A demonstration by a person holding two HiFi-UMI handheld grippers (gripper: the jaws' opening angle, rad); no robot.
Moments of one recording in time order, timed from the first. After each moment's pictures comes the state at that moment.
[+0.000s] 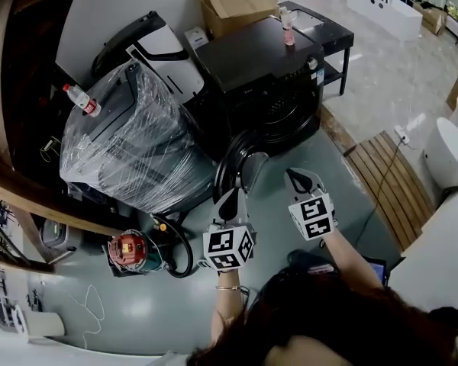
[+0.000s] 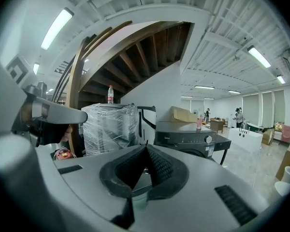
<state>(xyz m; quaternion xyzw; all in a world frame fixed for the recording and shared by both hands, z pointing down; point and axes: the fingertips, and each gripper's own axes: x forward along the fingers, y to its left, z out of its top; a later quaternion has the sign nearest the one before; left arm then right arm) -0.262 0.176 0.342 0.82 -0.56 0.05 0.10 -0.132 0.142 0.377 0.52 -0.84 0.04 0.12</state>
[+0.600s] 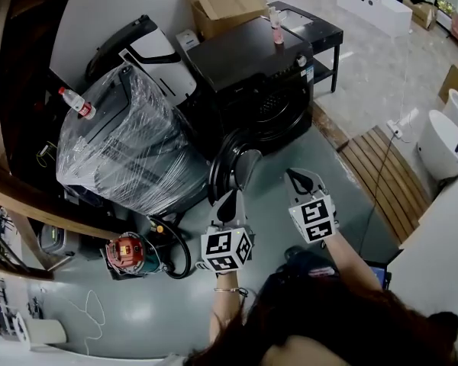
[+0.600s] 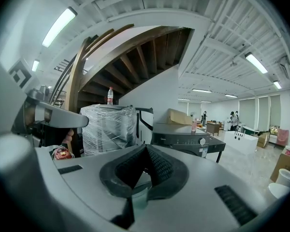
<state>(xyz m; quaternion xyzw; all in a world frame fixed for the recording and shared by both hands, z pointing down) -0.250 0.204 0.340 0.83 -0.54 0.05 0.10 -0.116 0.179 0.359 0.54 -0.84 0.03 0.12</state>
